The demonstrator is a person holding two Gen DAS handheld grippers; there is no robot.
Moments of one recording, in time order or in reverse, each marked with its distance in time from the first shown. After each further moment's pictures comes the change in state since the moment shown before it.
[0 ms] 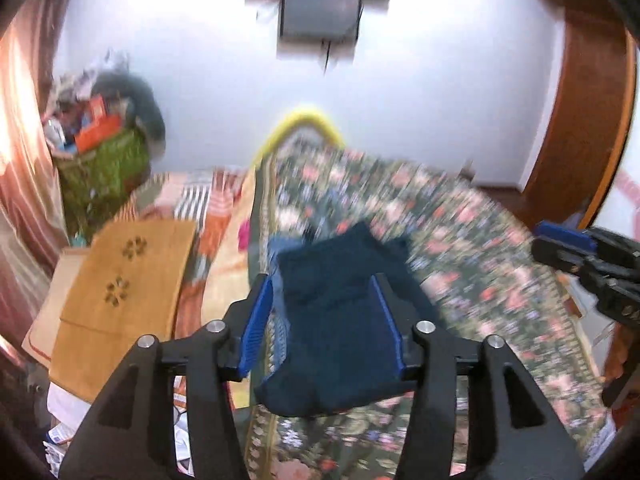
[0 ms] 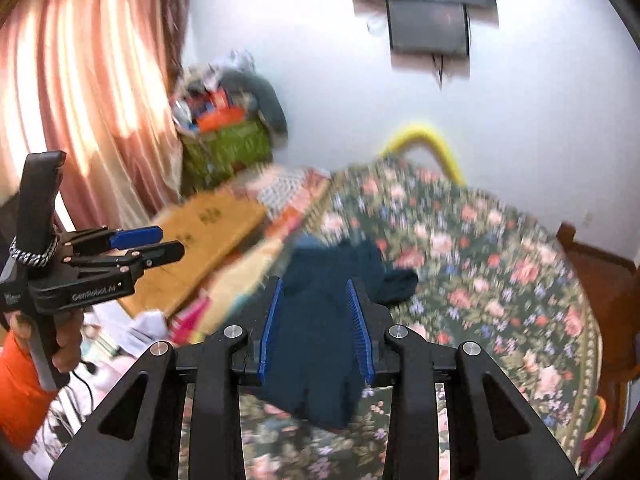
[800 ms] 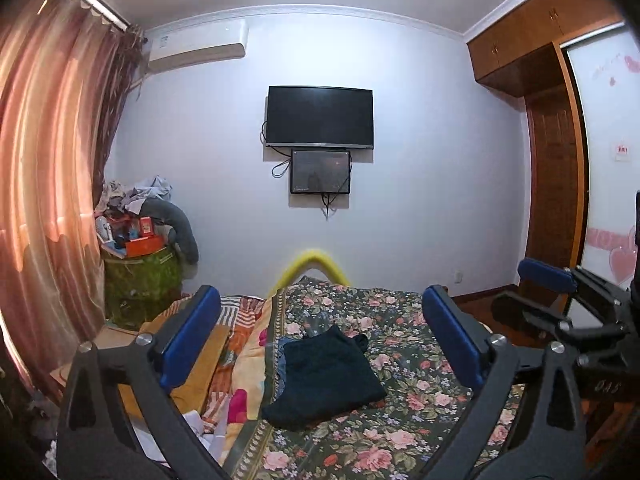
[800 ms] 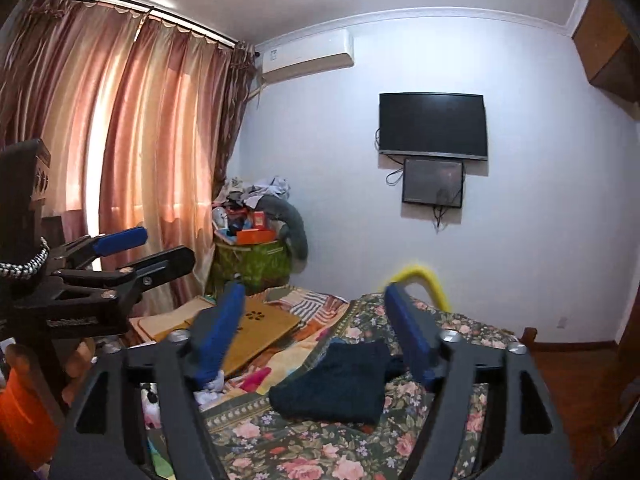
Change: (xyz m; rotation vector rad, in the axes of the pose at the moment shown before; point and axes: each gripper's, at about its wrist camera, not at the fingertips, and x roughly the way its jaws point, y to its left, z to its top) left arm -0.276 -0.083 -0.073 0.024 -0.500 0.078; right arm -0.215 0.122 -0.050 -0.129 -0.468 -0.033
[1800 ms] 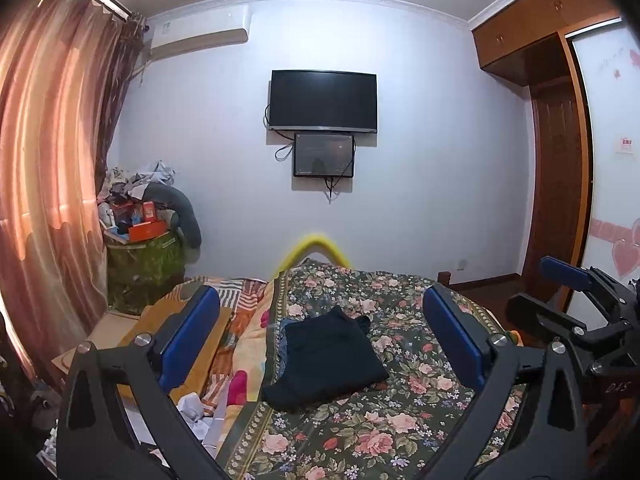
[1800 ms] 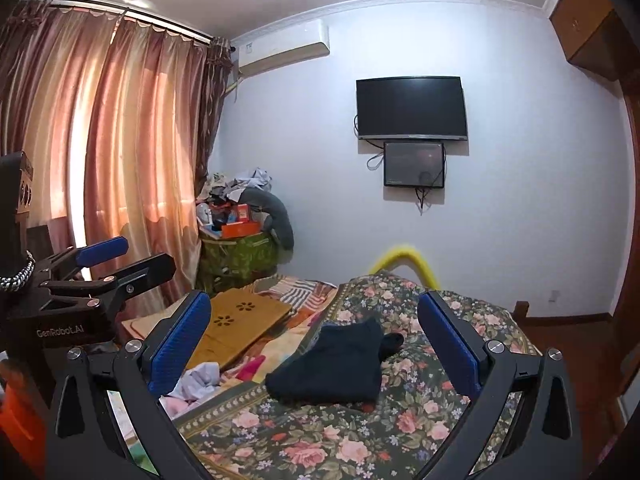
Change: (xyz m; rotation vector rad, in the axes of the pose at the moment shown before) left arm 0.004 0.001 -0.024 -0.001 0.057 0.006; right arm -0.013 -0.003 -0.022 0.061 0.035 -0.063
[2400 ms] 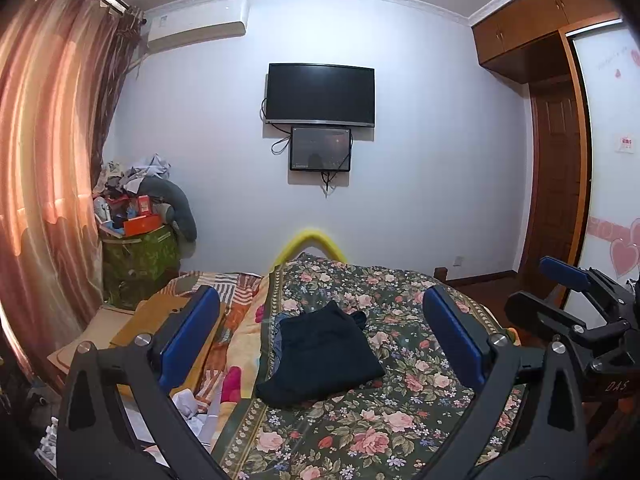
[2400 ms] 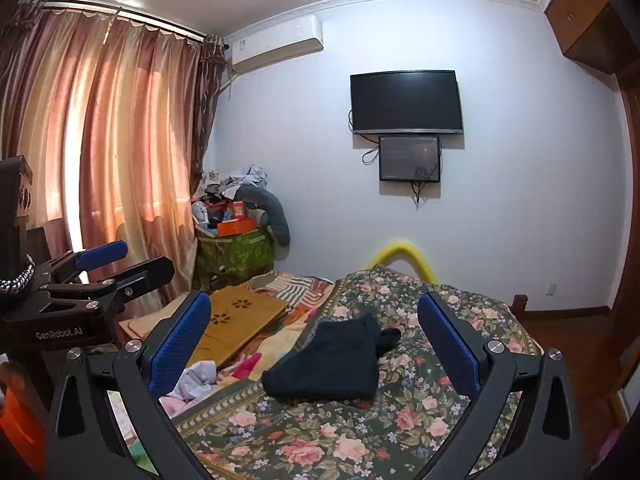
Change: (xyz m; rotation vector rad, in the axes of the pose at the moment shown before) left arm 0.009 0.002 -0.002 -0.004 0.019 -0.016; right arm 0.000 -0.008 0.002 0.016 0.014 -0.011
